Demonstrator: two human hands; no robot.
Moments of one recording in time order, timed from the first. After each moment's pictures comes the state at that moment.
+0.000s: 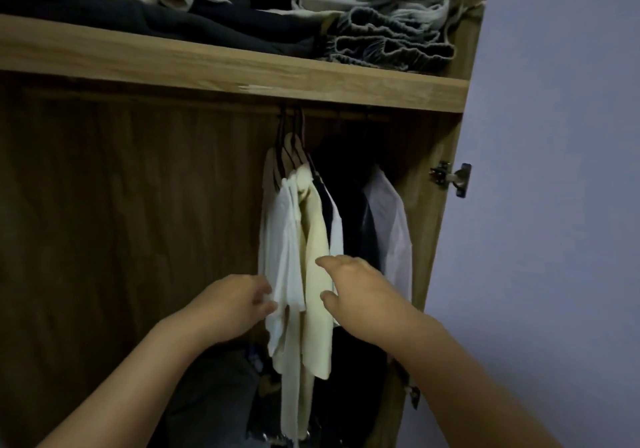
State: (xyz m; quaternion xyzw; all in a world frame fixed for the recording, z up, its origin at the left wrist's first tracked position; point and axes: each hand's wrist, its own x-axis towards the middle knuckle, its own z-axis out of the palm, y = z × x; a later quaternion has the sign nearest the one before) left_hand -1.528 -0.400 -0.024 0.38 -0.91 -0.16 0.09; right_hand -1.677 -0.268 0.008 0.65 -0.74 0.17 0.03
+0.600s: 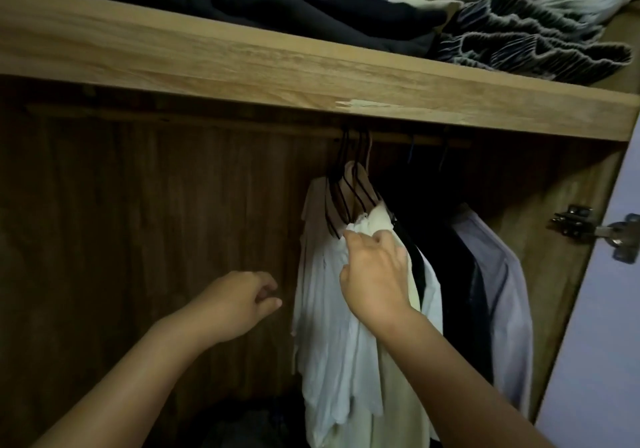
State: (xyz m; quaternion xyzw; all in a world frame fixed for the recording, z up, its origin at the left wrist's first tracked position) left_hand -1.510 -0.576 0.008 0.38 -0.90 -0.14 0.15; right_hand -1.682 -0.489 0.019 0.53 -0.77 0.24 0.24
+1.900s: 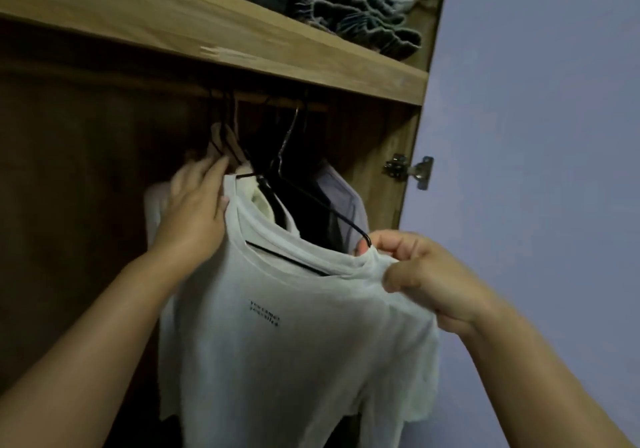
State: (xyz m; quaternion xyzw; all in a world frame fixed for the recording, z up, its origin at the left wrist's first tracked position) left_hand -1.593 -0.549 0.034 0.22 -0.87 -0.11 0.43; right_hand -1.686 -0.286 0.038 0.45 -0.63 0.58 -0.27
